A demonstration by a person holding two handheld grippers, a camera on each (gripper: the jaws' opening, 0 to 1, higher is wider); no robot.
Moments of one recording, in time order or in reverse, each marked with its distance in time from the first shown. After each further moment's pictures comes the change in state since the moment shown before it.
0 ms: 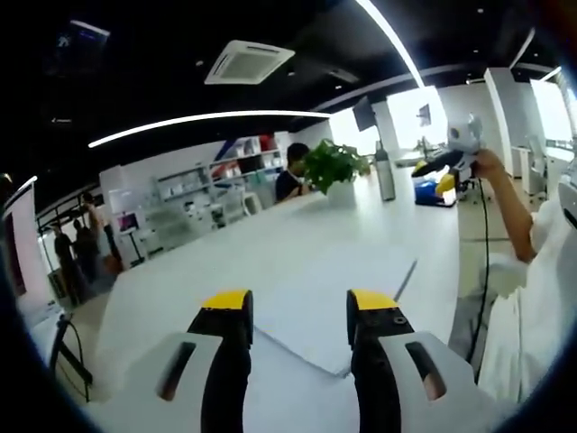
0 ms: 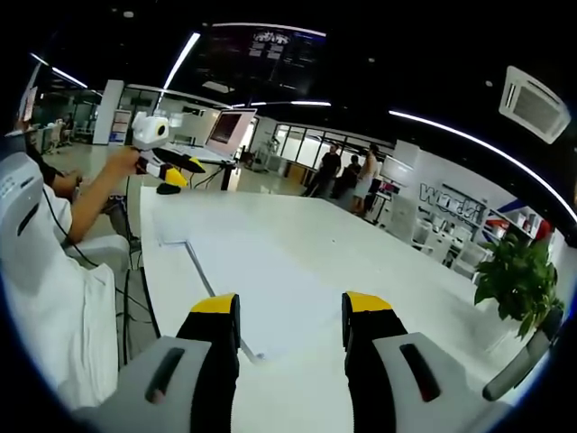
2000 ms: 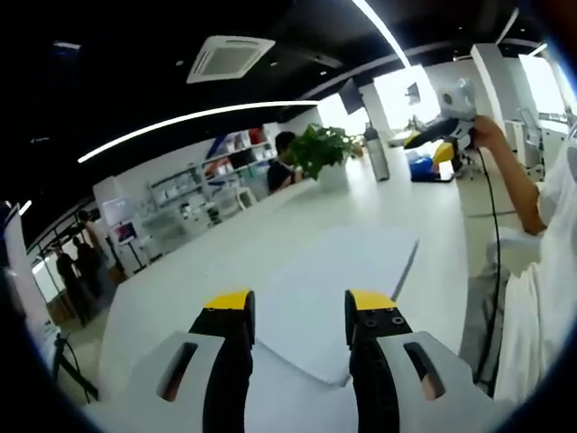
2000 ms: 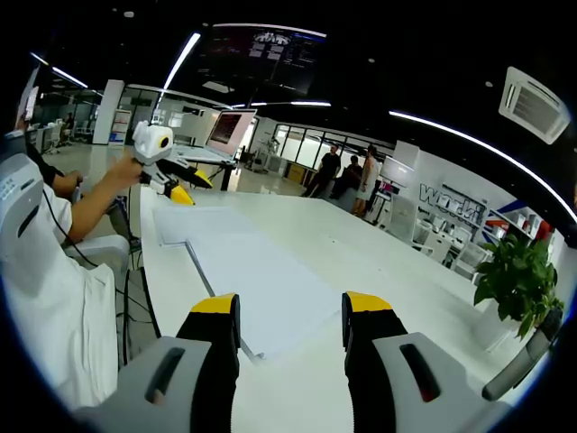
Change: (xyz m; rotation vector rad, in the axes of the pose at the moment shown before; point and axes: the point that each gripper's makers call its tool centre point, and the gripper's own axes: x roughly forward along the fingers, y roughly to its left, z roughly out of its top) left arm 0.034 -0.018 -0.014 0.114 0.051 -0.007; right arm 0.000 0.001 0.001 -0.002 0.000 0.000
